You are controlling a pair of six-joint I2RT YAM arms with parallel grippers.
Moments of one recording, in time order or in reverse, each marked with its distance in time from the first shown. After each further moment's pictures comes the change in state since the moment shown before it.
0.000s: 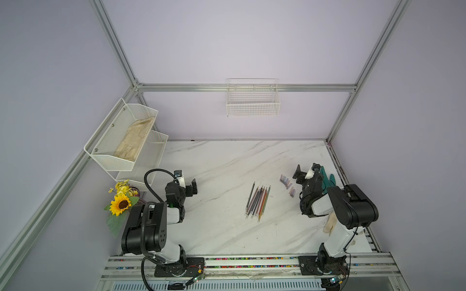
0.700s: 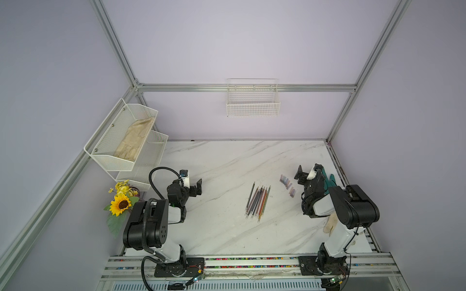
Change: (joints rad) left arm -0.026 0.005 0.000 0.052 0.101 0.036; right arm -0.044 -0.001 -0.011 0.002 -0.039 0.019
